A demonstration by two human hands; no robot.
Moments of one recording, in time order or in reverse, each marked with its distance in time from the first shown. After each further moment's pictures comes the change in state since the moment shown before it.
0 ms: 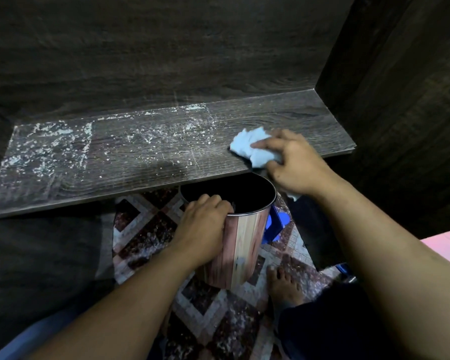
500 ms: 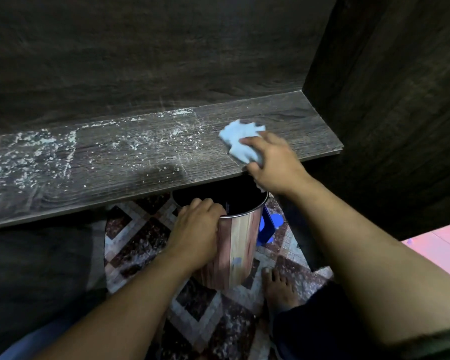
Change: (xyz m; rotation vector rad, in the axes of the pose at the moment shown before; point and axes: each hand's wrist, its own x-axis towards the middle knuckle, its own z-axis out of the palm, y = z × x) left_hand 0.007 0.004 0.008 0.003 0.029 -0.012; right_hand 0.016 0.007 0.020 -0.030 0.065 0.069
